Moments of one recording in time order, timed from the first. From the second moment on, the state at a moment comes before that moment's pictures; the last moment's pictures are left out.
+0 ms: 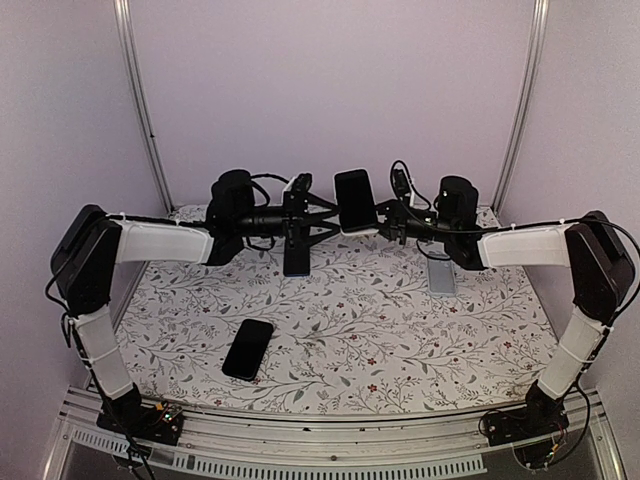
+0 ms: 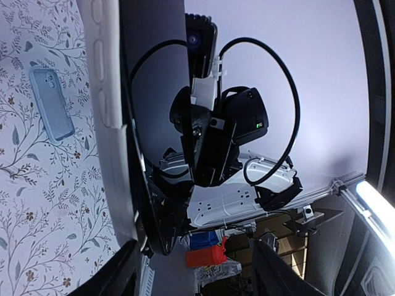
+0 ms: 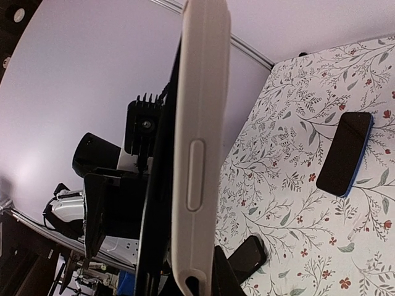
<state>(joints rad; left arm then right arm) -0.63 1.85 1.19 0.70 0.91 -1.28 0.53 1.74 1.05 0.64 -0.74 0.98</state>
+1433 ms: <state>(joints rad) -0.66 1.91 1.21 0.82 0.91 -1.36 0.60 1.67 1.09 0.41 -0.51 0.72</state>
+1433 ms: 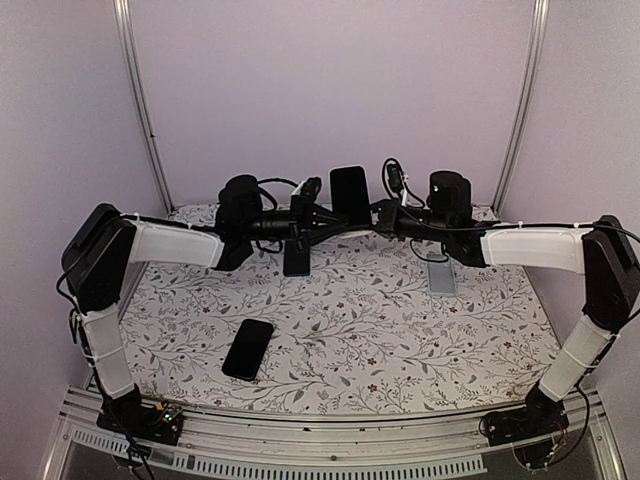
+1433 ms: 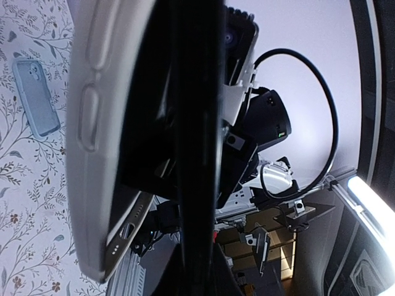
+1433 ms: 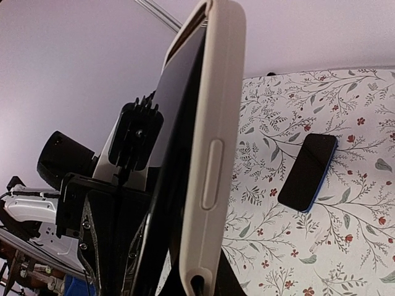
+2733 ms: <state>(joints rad) -0.58 1.86 1.25 0.23 0.82 -0.97 0.22 1.56 1.03 -0.16 -0.32 0.46</state>
